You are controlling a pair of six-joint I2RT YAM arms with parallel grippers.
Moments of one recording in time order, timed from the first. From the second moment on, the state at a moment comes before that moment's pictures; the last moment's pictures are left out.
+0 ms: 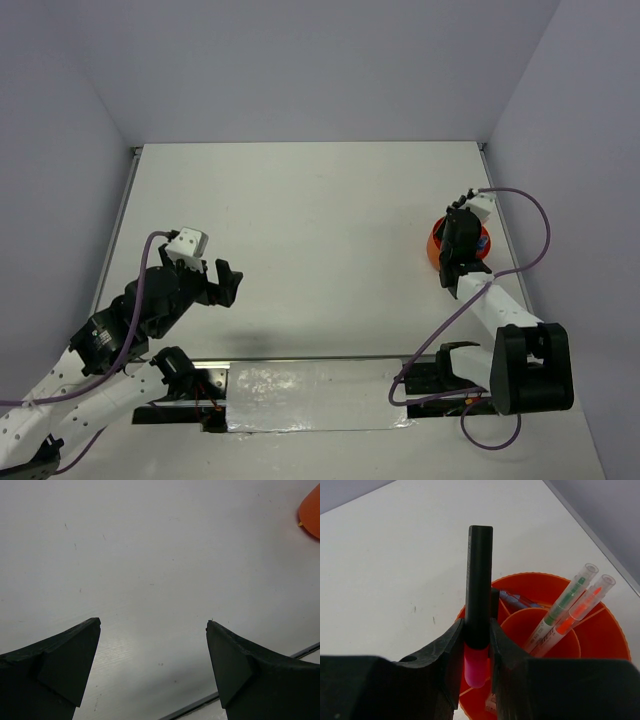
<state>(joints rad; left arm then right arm) -0.79 0.47 0.80 -0.69 -0.38 -0.29 0.03 1.14 0.49 0.32 0.41 0.29</state>
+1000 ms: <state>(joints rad) -0.78 0.53 0.82 -0.74 -0.53 -0.35 0.12 0.84 0.64 0.08 0.26 0.28</state>
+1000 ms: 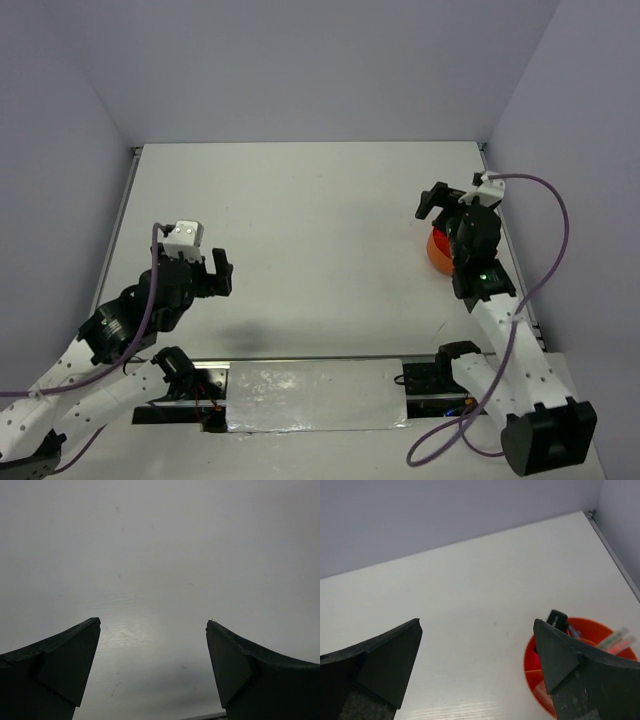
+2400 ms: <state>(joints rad) -0.35 0.42 0.82 -0.75 -0.55 -0.40 0.22 0.27 1.07 -0.94 0.12 0.16</state>
